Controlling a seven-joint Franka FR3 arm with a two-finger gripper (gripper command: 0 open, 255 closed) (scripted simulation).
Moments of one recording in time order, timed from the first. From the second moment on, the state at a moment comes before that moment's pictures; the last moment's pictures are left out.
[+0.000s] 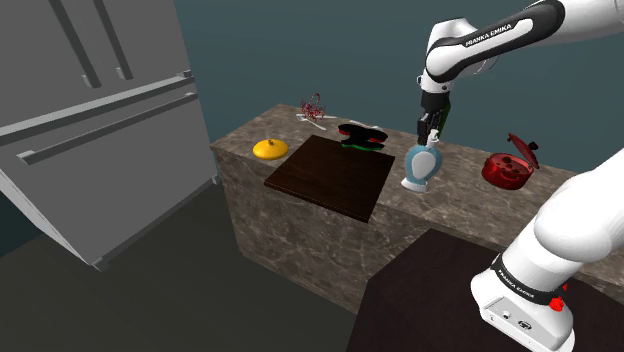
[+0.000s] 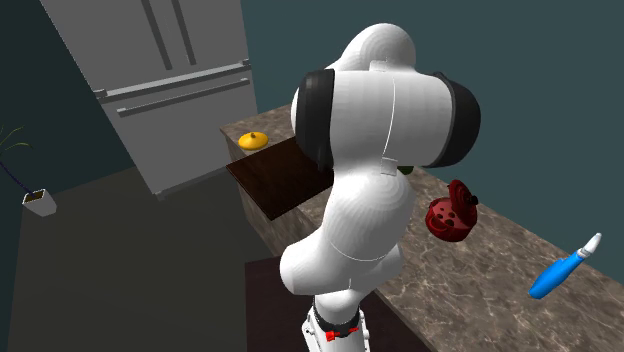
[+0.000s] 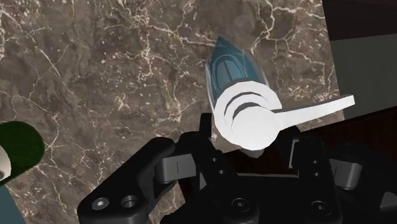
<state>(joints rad) -0.04 -0.26 -0.27 -2.37 -0.15 2.01 -0.35</state>
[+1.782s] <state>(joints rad) -0.04 -0.32 -0.25 -2.19 -0.15 1.76 -0.36</state>
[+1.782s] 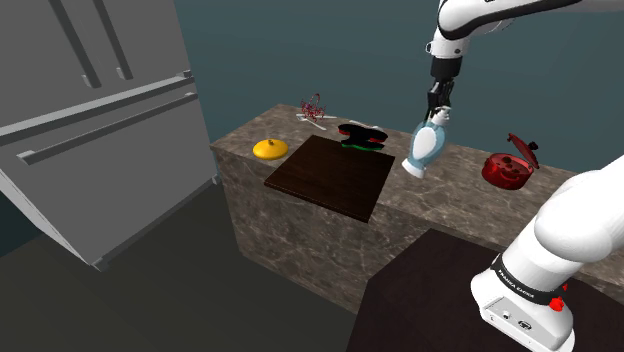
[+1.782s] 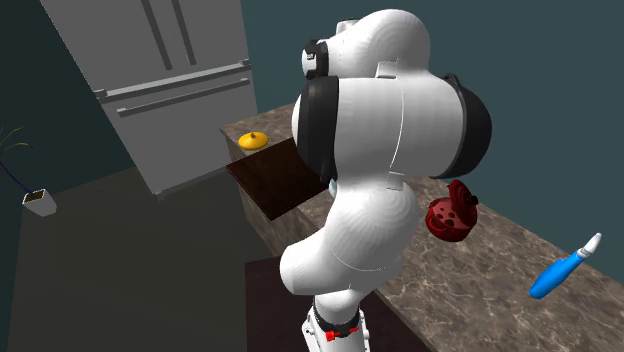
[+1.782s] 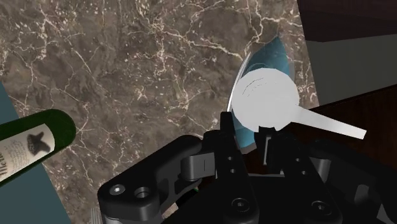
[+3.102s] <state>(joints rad) -0.03 -0.31 -0.23 -1.91 -0.14 1.49 -0.38</state>
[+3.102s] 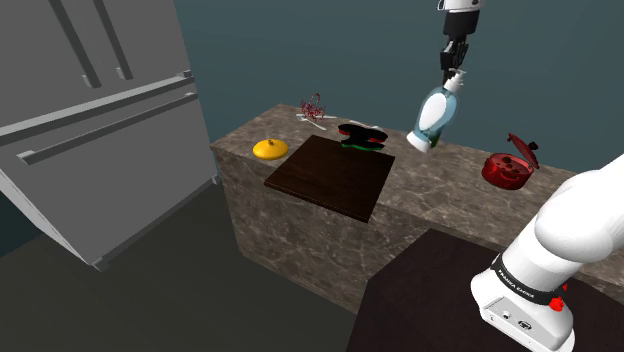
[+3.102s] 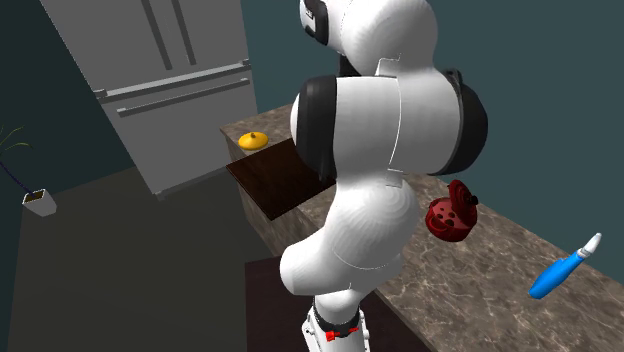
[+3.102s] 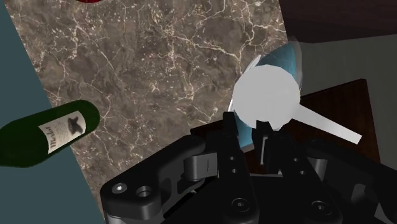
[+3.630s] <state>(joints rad) -0.03 -0.28 -0.23 -1.77 -0.13 1.38 -0.39</state>
